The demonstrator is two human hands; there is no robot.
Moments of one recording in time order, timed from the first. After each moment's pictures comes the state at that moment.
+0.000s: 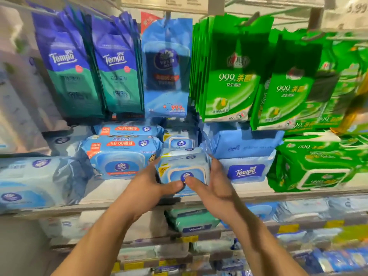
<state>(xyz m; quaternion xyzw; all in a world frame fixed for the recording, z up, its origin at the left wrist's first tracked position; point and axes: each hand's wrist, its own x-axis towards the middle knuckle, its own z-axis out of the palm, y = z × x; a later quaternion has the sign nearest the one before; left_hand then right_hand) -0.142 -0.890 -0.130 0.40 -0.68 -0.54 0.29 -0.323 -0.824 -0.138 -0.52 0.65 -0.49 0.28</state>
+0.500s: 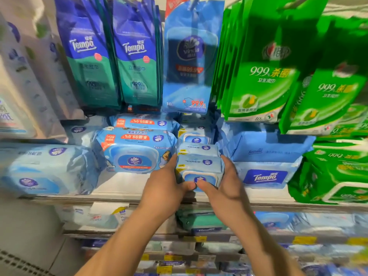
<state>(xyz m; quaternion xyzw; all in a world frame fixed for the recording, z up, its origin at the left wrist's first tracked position) -0.162 -0.893 -0.149 0.51 -0.74 -0.32 0.30 -0.318 -0.844 -0.163 -0.48 0.69 -0.47 0.26</state>
